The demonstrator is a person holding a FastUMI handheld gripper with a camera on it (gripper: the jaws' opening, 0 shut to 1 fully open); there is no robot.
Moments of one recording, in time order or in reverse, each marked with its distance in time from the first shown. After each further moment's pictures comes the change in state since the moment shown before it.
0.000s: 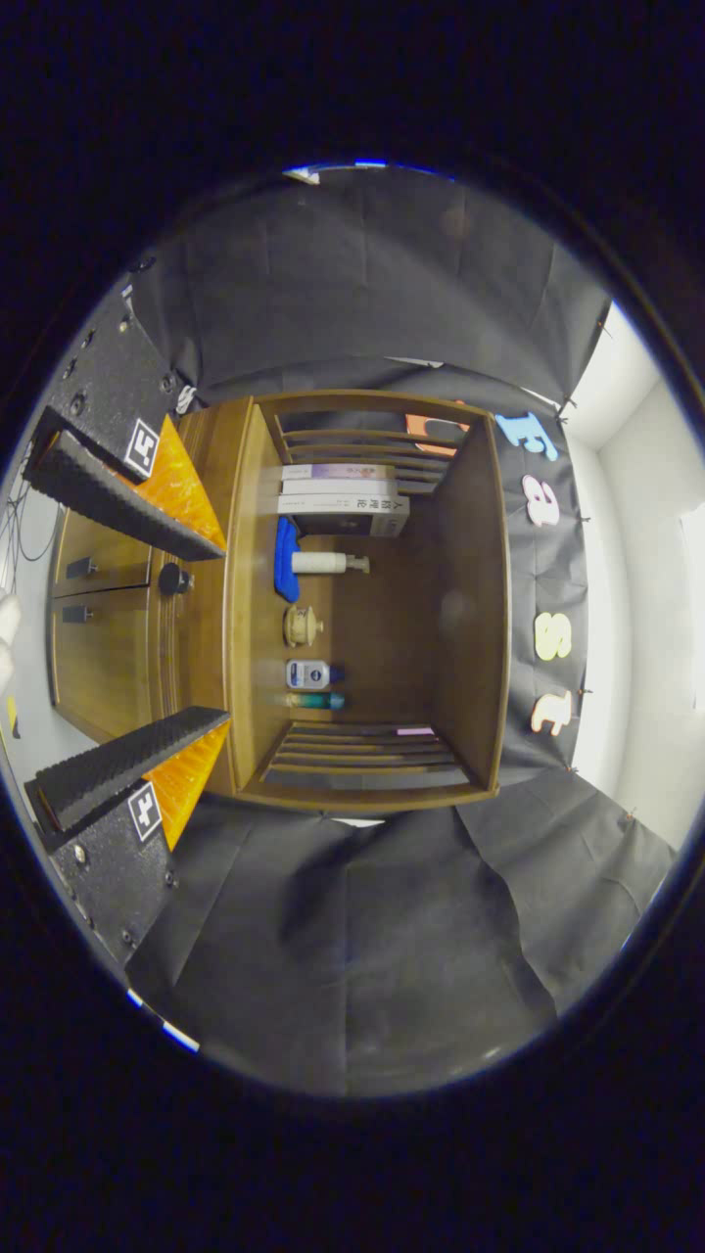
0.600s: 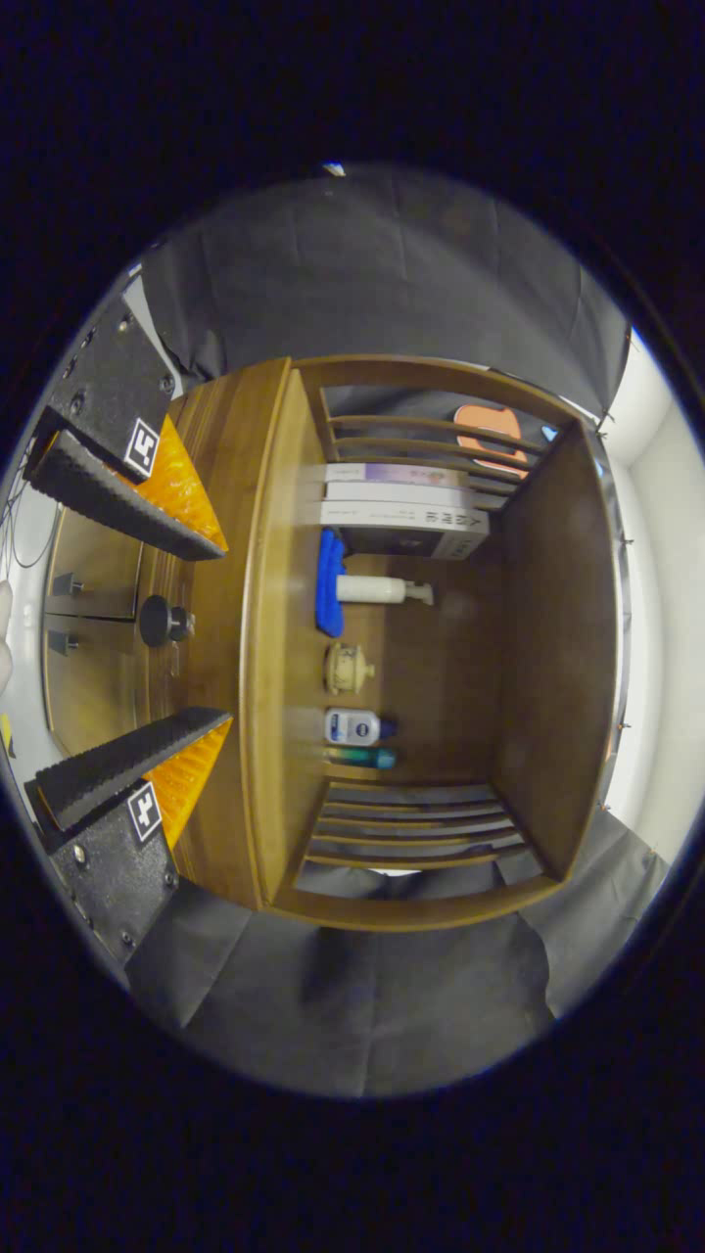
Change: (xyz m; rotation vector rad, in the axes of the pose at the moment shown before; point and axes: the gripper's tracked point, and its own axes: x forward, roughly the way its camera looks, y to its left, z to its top) arm 0.130 0.046 -0.091 -0.033 0.138 0.028
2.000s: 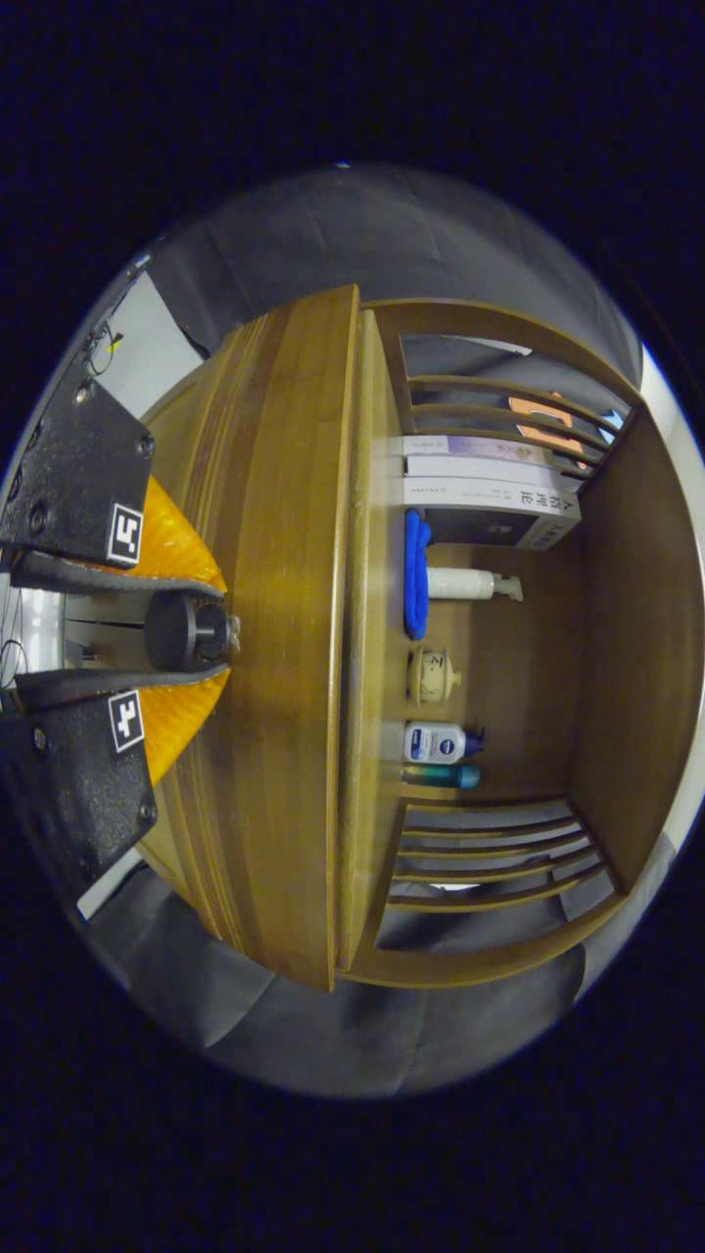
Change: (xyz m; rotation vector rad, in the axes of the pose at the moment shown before) arm 0.033 -0.002 -0.057 0.015 0.143 -0.001
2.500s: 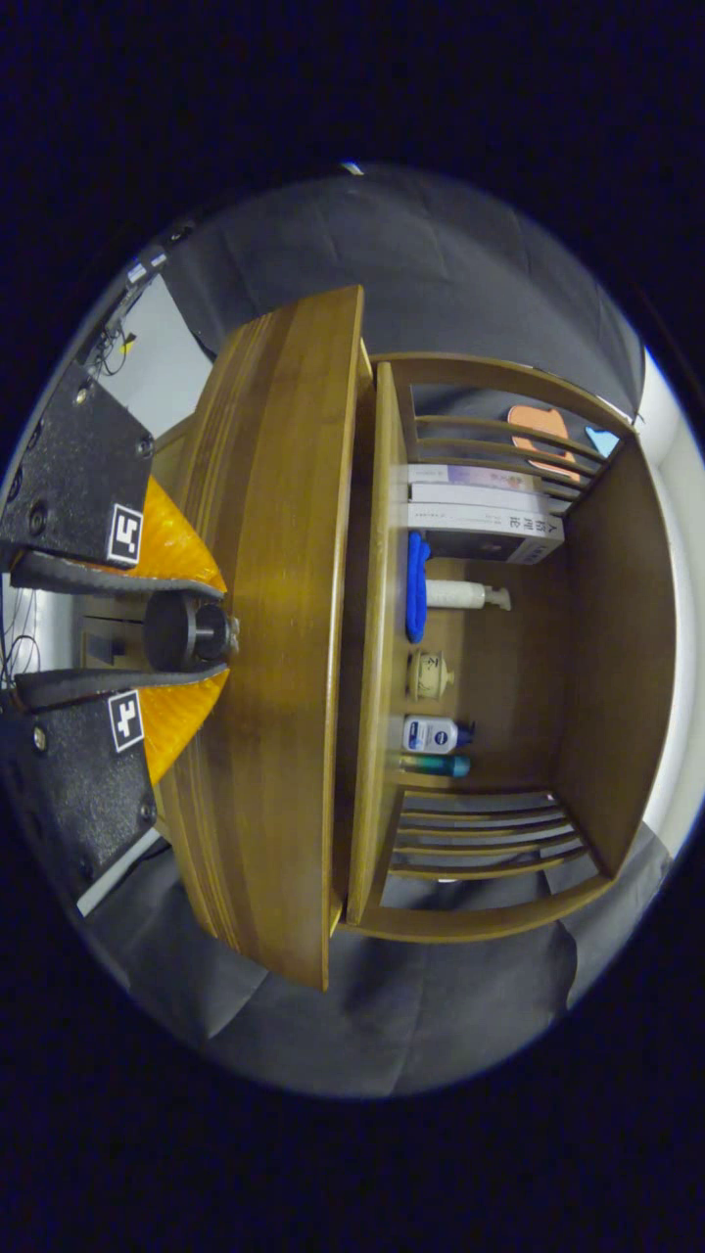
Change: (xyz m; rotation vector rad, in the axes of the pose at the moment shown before) arm -0.065 0.000 -0.021 -0.019 -0.013 0.010
